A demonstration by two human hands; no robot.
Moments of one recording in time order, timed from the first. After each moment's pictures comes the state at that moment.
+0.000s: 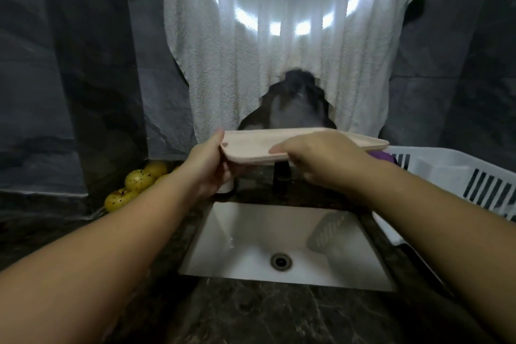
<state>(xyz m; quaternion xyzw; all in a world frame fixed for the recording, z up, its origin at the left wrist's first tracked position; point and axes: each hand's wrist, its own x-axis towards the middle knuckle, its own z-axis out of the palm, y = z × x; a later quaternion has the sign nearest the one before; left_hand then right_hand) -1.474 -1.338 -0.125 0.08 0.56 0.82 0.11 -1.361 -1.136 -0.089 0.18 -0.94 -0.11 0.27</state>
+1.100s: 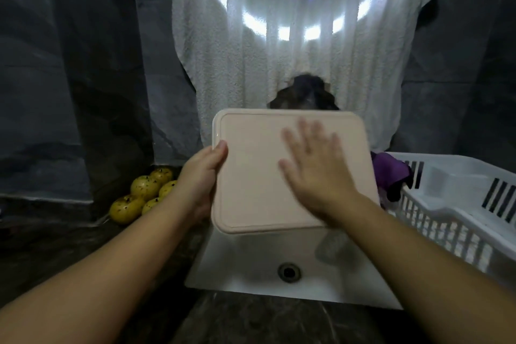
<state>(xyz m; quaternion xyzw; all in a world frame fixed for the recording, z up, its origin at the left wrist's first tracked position) -1.465 -1.357 -0.141 0.17 0.53 0.83 0.05 -1.419 -1.141 -0.145 -0.01 -0.94 -0.03 0.33</state>
